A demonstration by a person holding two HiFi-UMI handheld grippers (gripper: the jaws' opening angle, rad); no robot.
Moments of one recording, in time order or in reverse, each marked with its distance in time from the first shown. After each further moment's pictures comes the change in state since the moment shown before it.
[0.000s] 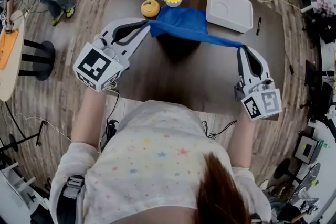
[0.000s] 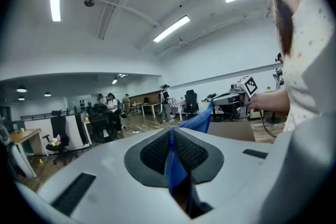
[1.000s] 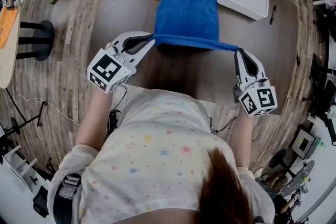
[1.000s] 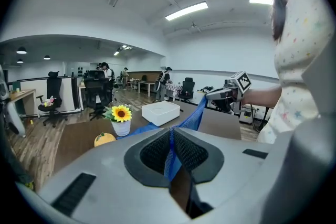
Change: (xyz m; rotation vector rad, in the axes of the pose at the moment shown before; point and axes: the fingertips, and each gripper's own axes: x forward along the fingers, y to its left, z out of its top) left arm 0.003 -0.046 -0.131 -0.238 0.191 -0.086; right arm 0.013 0.006 -0.113 0.123 0.256 0.022
